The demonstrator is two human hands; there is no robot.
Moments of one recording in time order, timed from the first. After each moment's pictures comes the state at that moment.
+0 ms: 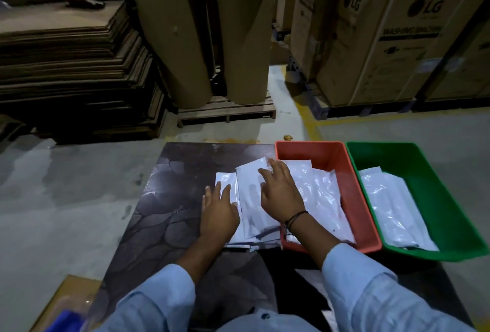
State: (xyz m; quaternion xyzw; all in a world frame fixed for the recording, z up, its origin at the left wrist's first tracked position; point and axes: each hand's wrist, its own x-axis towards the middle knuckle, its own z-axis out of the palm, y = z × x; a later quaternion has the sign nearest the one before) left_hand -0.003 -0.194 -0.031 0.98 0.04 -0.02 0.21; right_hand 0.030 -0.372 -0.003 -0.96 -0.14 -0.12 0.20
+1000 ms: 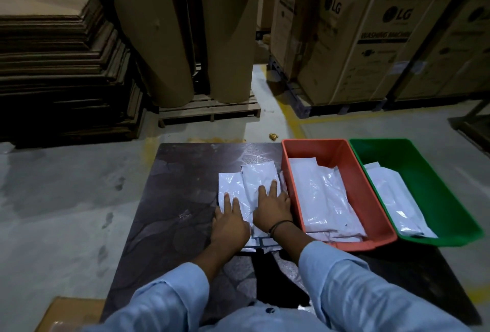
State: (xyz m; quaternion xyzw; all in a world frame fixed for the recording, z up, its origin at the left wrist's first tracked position) left_hand 0.001 -0.162 -0.084 0.98 -0.02 -0.15 0.16; right_hand 0.025 -0.293 -0.049 -0.99 0.03 0.12 0.04
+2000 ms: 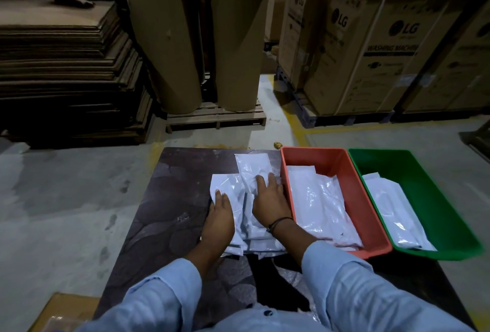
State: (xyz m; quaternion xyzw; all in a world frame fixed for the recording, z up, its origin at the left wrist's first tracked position) left_hand 0.012 -0.148 -0.069 0.96 -0.02 -0.07 0.27; right_hand 0.040 -0.303 -0.024 -0.99 -0.04 -0.02 0.12
